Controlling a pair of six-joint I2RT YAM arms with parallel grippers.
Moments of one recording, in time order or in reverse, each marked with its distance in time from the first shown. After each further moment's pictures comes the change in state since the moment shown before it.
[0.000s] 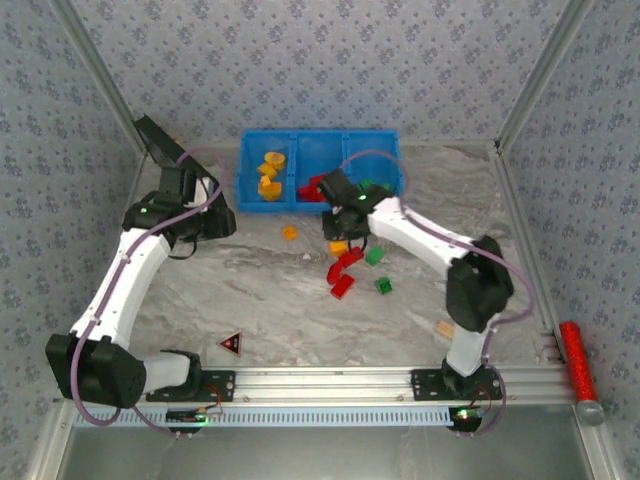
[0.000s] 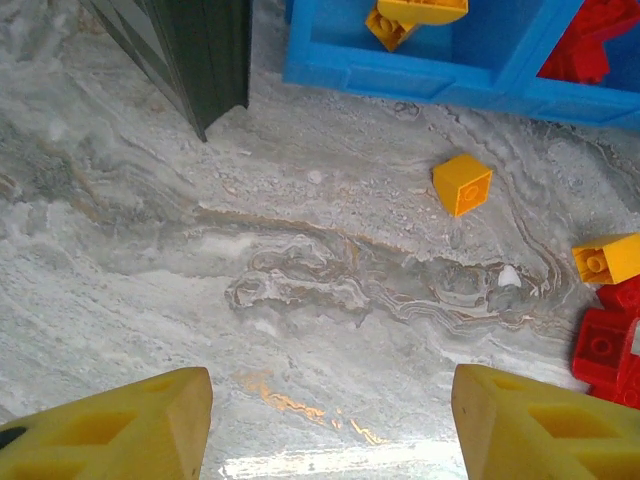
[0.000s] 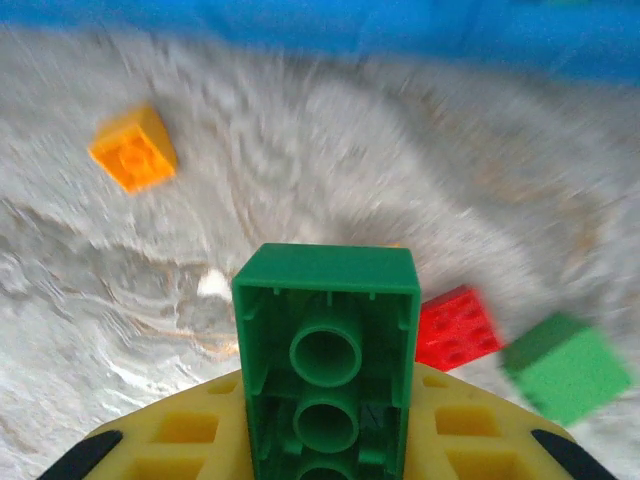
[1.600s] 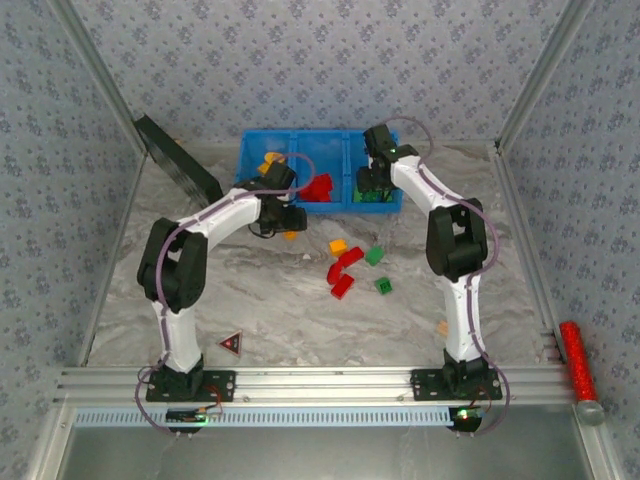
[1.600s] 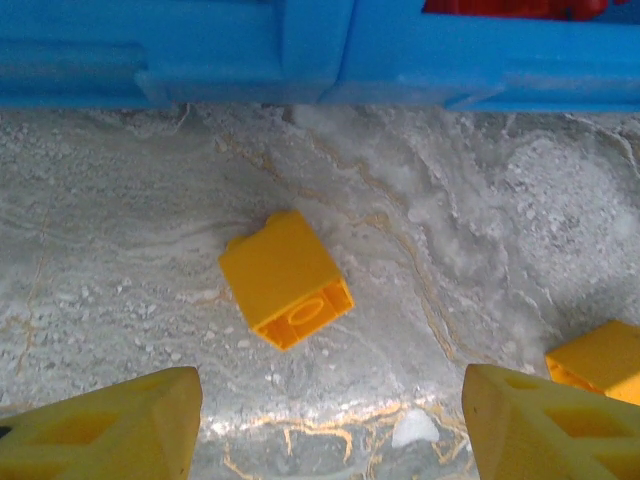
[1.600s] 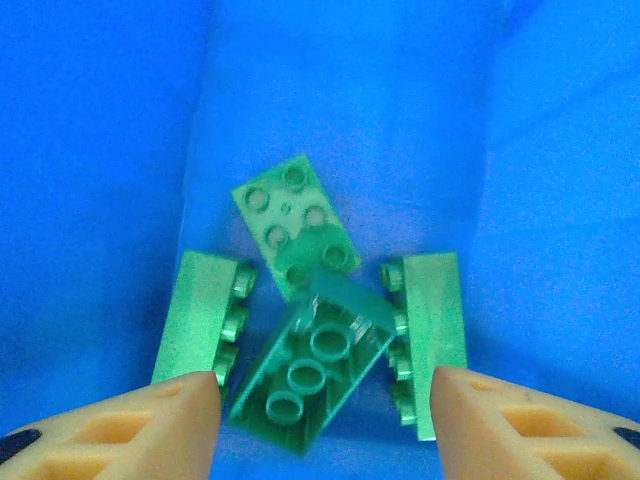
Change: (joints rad) left arm -0.316 0.687 0.269 0.230 -0.056 -0.207; right arm -0.357 0.446 0.406 0.074 -0.013 -0.376
